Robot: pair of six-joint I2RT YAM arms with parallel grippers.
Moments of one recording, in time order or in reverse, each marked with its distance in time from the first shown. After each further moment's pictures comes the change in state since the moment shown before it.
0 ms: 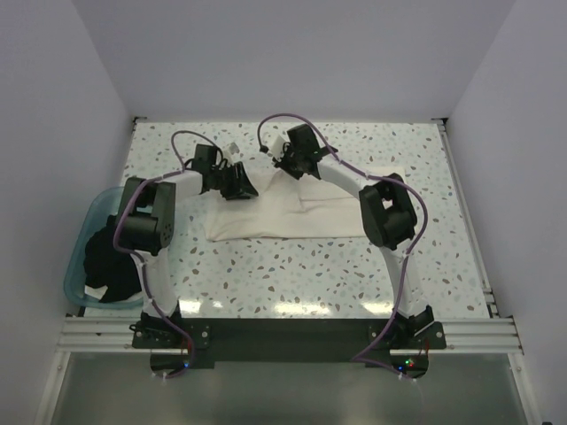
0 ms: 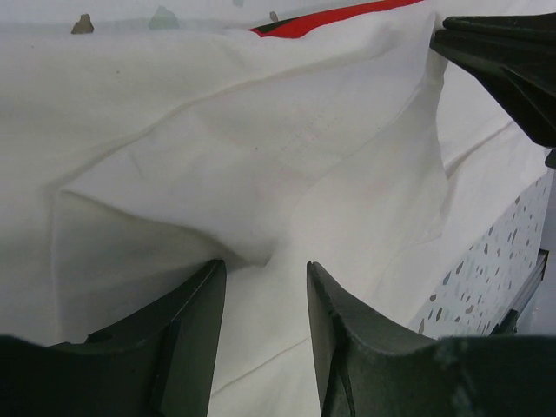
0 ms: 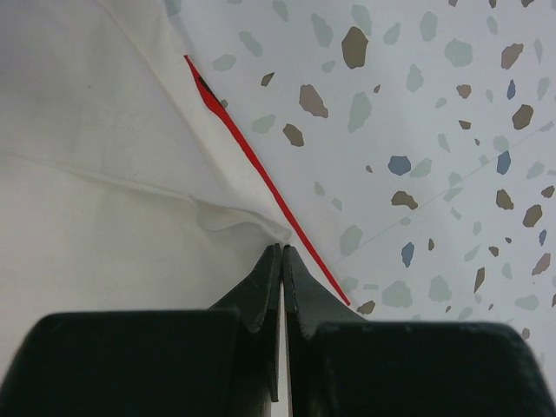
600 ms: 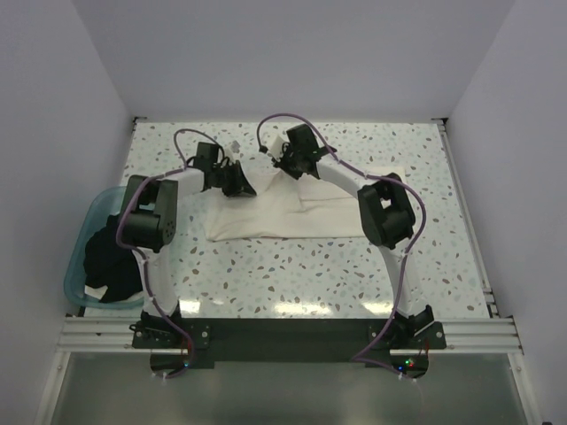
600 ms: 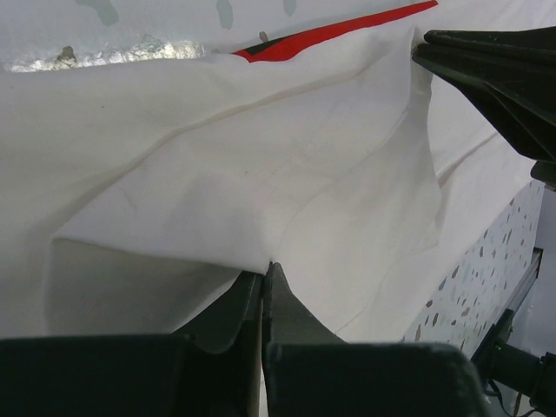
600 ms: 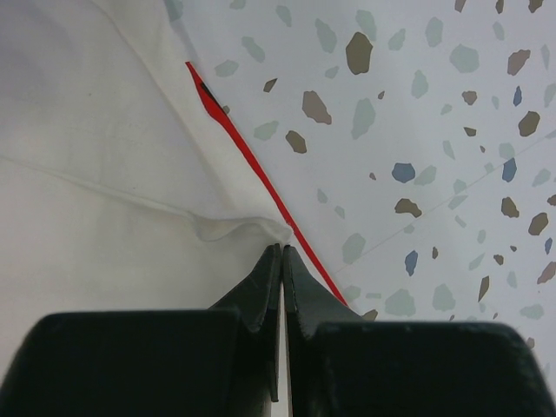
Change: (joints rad) left arm -0.006 0.045 0.047 0.009 0.015 -0.012; right arm -0.001 0.019 0.020 -0.002 -0.014 -0.001
